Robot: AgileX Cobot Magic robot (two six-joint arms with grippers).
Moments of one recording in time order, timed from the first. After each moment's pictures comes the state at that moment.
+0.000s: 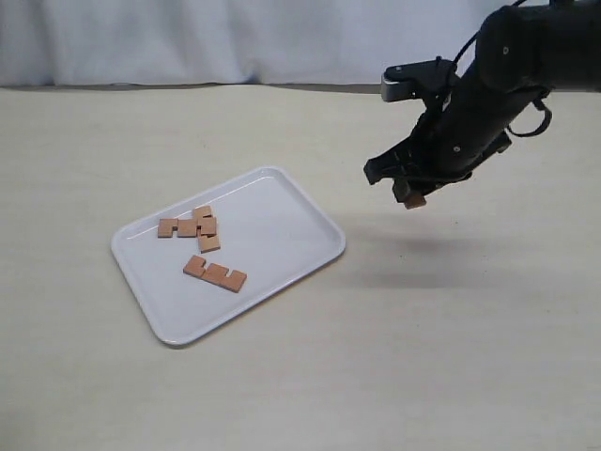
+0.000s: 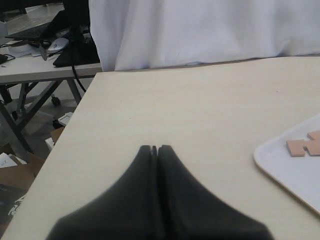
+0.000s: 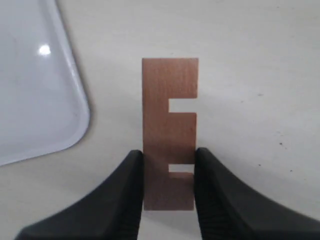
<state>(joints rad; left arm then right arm) 0.12 0.00 0.00 -0.03 0.32 0.16 0.01 1.85 -1.28 0.07 0.76 -0.04</state>
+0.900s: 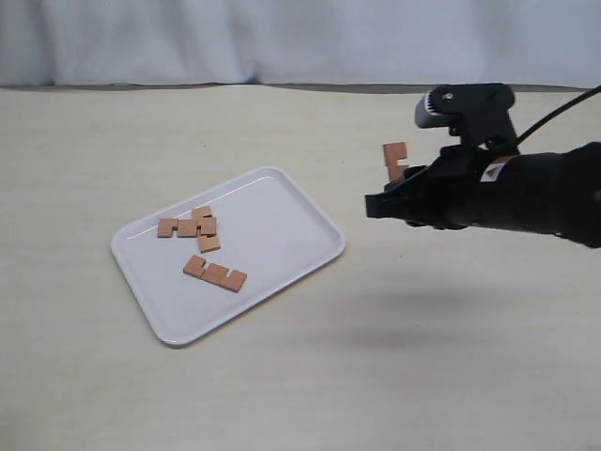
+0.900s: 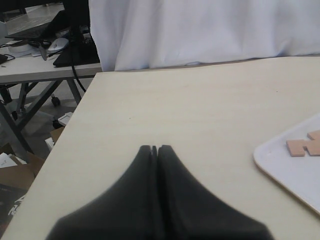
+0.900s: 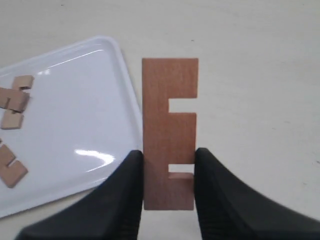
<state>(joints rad) 0.12 0.00 0.00 -0.03 0.32 0.16 0.14 1.50 -0.71 0.31 0.04 -0.11</state>
